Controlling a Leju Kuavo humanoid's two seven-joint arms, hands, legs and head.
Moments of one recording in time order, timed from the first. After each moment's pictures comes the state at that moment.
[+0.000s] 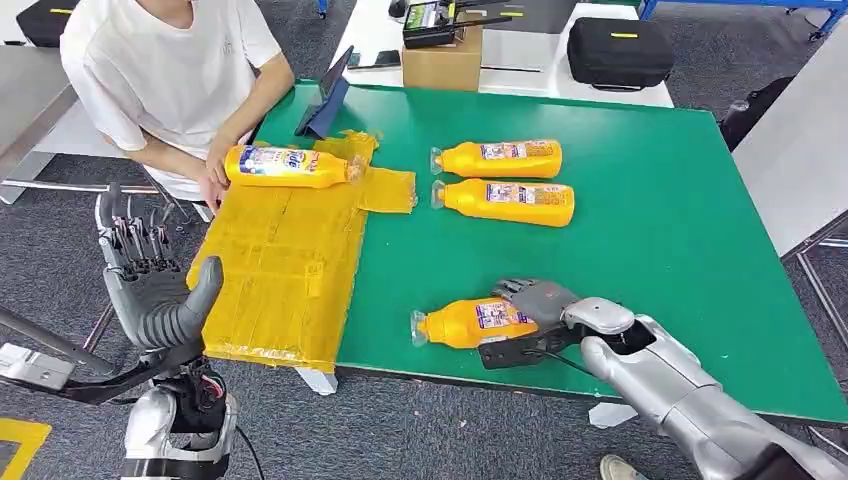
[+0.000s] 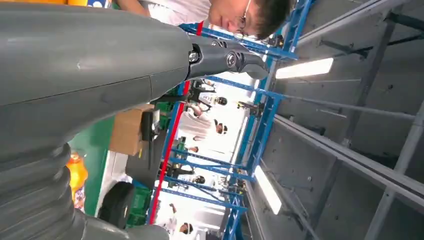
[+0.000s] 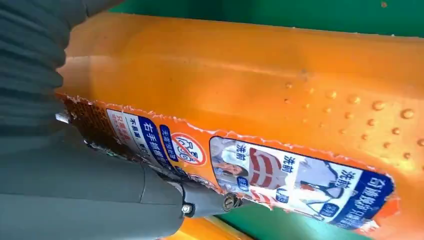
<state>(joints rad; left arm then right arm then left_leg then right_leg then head) 0.00 -0.23 0.02 -1.73 0.21 0.00 -0.60 -0.72 -0.31 1.14 -0.87 0.79 0.22 -0.11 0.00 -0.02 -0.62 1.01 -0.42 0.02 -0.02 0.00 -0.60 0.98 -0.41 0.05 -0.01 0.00</state>
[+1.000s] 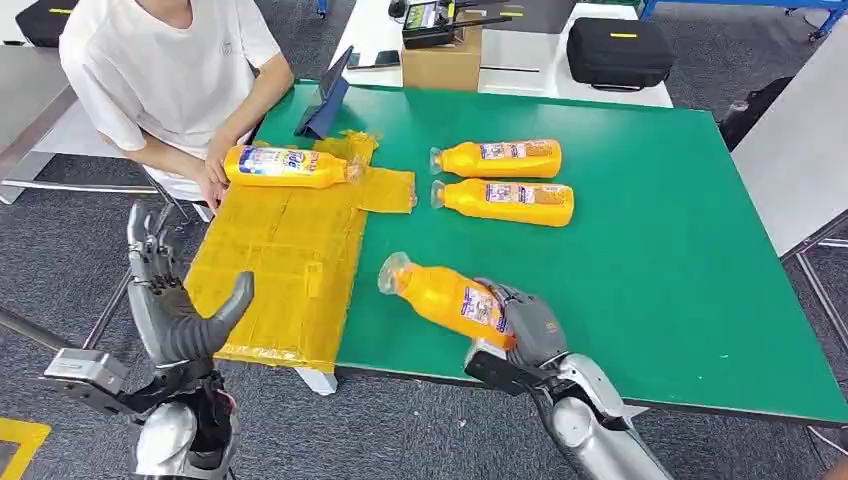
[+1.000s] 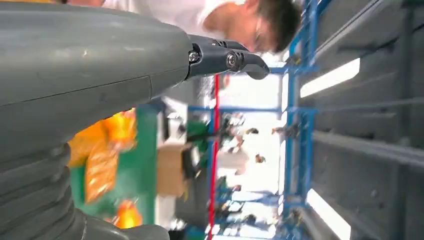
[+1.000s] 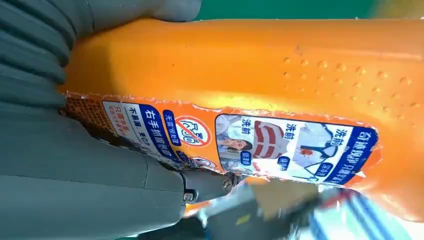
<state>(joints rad) 0.06 -0.22 -0.03 -1.72 -0.06 0.16 -0.58 -0.25 -0.11 0.57 -1.16 0.69 -0.23 -0.30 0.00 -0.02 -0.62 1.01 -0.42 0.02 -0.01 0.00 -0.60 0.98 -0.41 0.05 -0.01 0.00</state>
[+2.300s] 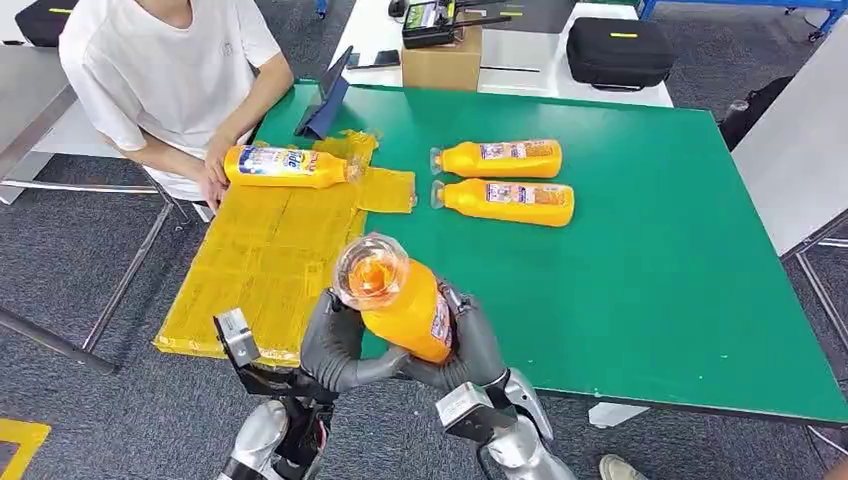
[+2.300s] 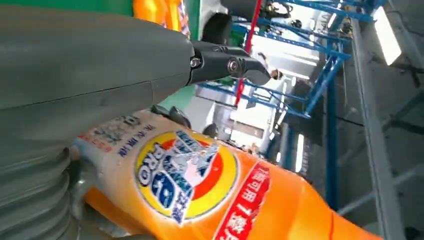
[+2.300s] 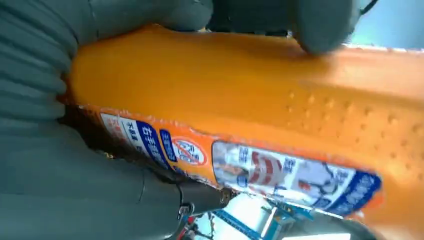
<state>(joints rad) -0.02 -0.24 -0.37 -1.46 0.24 -0.27 -0.44 -0.15 0.15 0.57 -1.30 0.52 -0.14 -0.67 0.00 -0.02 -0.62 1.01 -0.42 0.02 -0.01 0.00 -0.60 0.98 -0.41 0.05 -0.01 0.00</state>
